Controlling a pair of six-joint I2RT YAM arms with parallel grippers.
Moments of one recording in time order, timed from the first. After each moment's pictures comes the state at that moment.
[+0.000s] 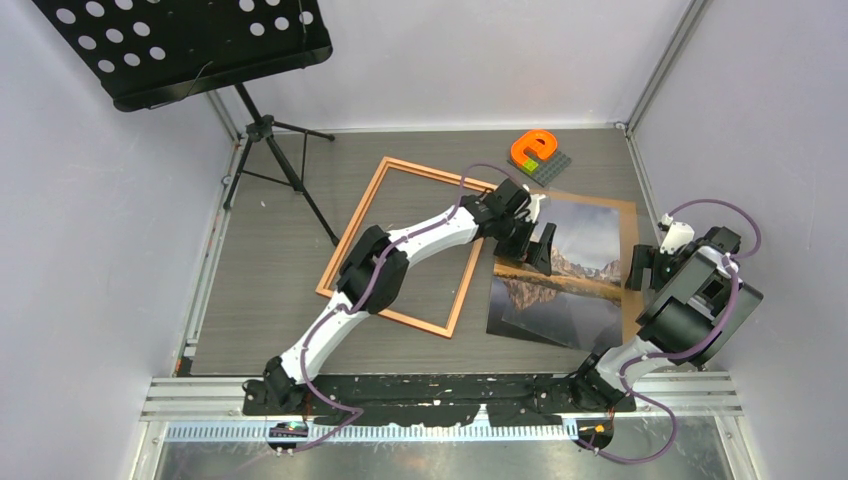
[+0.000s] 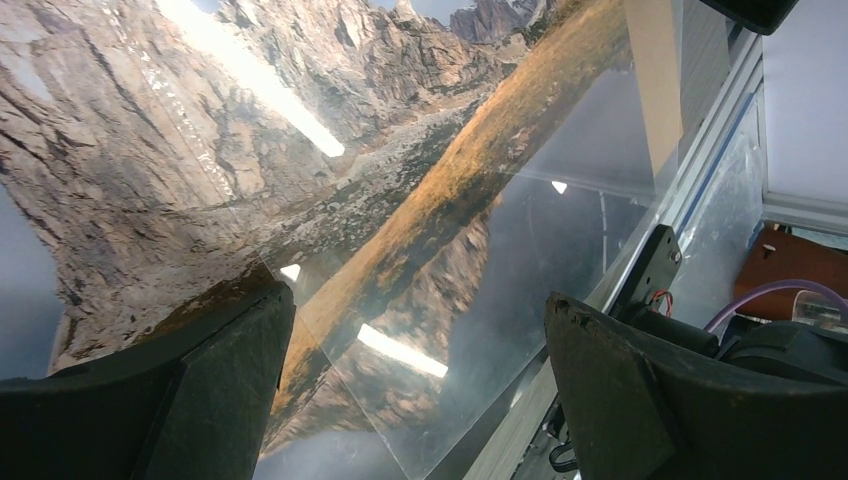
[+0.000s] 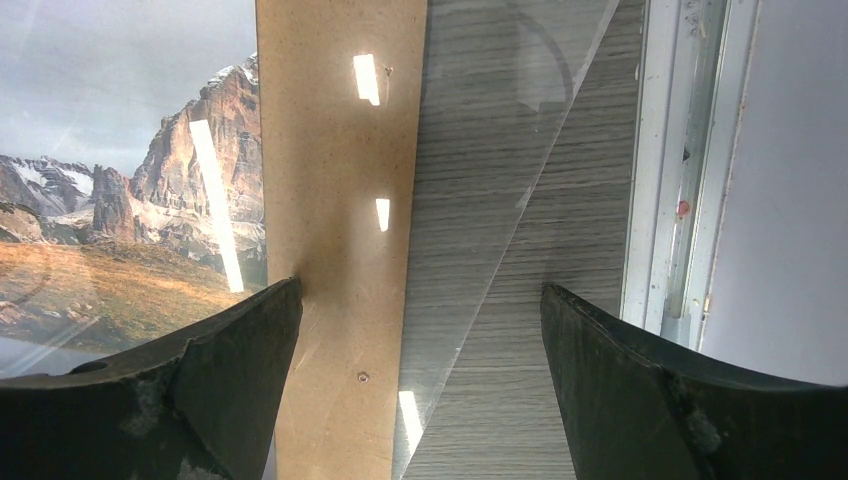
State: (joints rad) left arm -0.92 2.51 2.19 -0.53 0.53 -0.48; right arm -0.80 1.59 0.87 -0.48 -0.35 -0.62
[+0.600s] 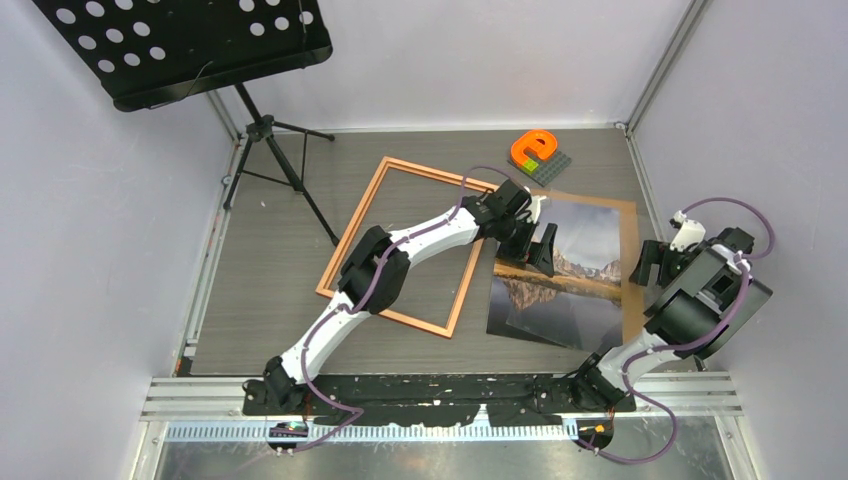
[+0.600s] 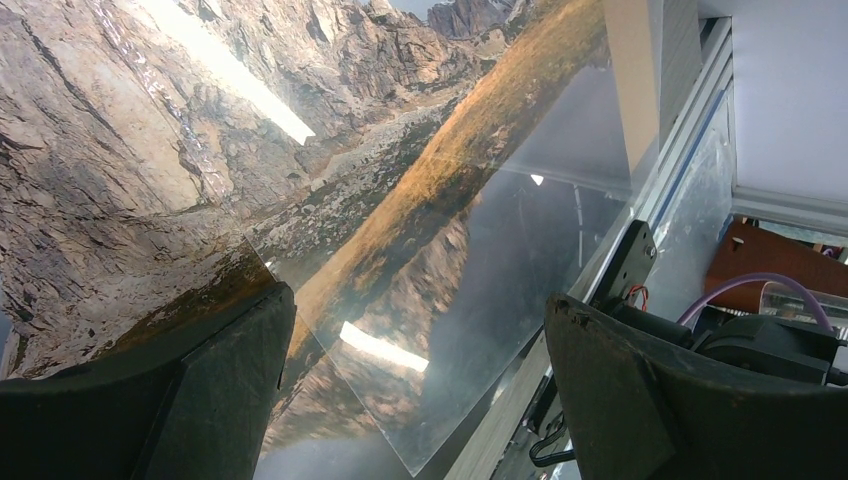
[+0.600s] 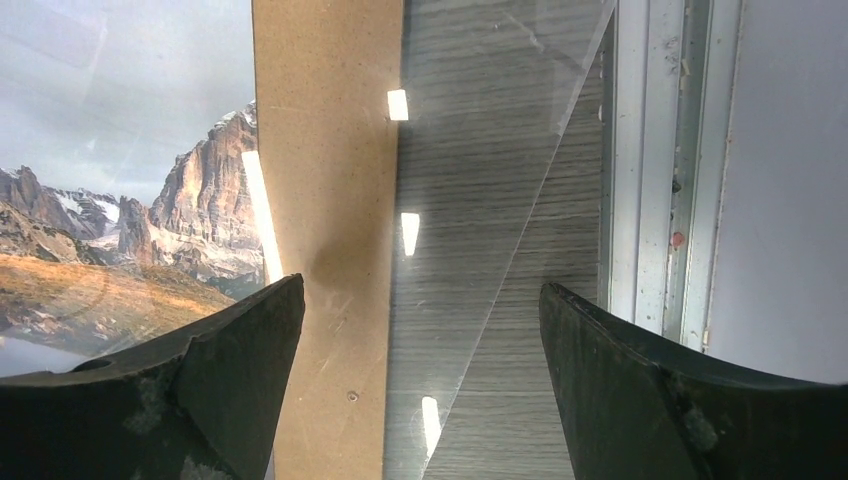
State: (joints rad) left arm -0.92 2.53 2.20 -0.52 0.58 -0.52; right arm -0.85 1.65 0.93 -0.49 -0.45 -0.61
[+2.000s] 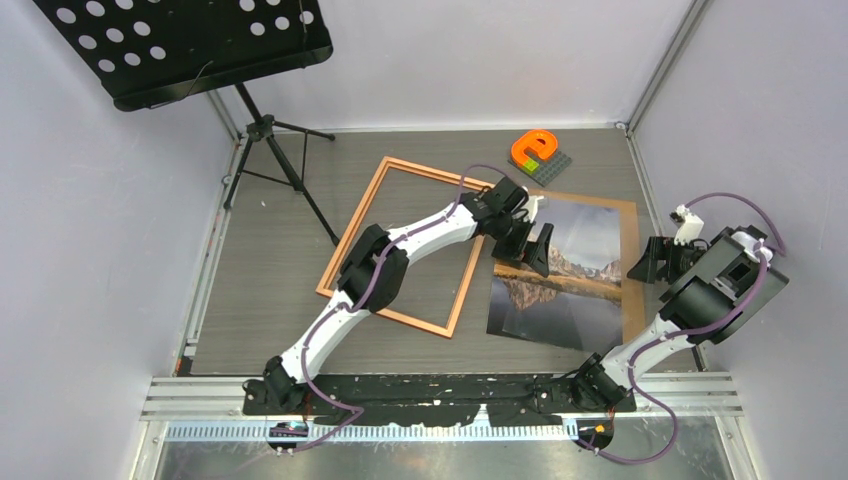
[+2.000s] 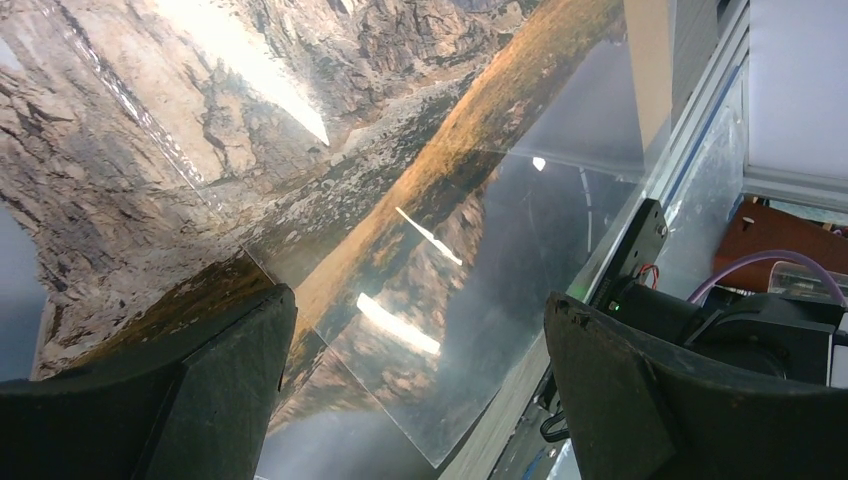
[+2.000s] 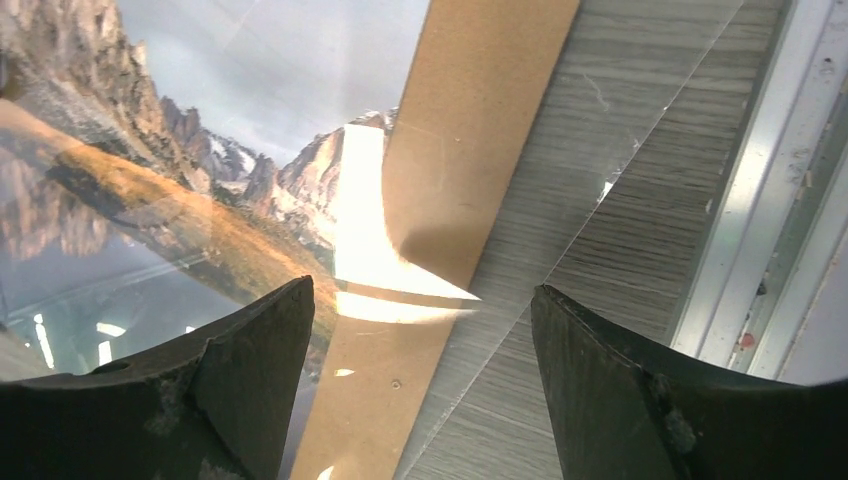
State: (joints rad) left arm -0.91 2.53 2.21 -0.57 0.61 -0.48; right arm -0.89 1.80 1.14 -0.82 -0.68 -0.87
